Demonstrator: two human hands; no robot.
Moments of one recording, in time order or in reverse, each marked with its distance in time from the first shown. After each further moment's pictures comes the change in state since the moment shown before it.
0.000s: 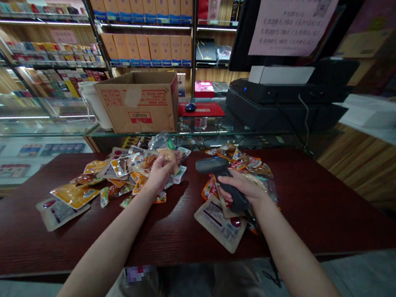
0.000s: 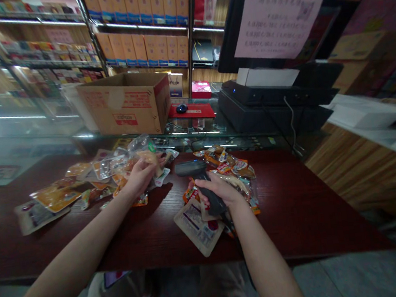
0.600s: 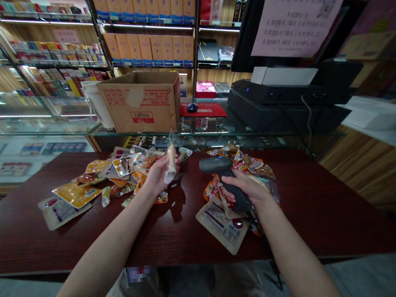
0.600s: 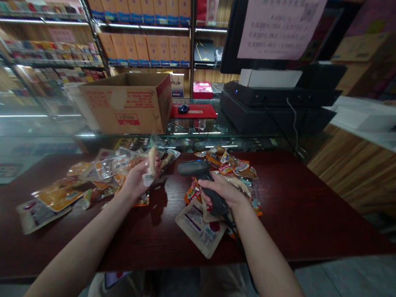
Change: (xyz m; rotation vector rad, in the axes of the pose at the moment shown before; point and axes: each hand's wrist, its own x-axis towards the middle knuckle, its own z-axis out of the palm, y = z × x) left_hand -0.004 0.021 -0.001 -0.235 0.014 -0.281; right_hand 0.001 0.000 -0.003 -0.014 -0.015 -0.026
